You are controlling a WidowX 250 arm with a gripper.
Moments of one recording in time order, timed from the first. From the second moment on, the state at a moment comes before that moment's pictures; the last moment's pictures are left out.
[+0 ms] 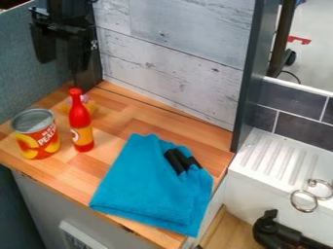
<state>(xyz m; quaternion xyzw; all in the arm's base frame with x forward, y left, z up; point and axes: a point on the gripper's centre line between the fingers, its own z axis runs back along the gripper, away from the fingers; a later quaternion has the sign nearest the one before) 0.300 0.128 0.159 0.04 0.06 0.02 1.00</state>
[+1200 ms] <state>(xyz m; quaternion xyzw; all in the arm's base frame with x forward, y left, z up) 0.315 0.138 0.092 0.02 0.15 0.02 0.99</state>
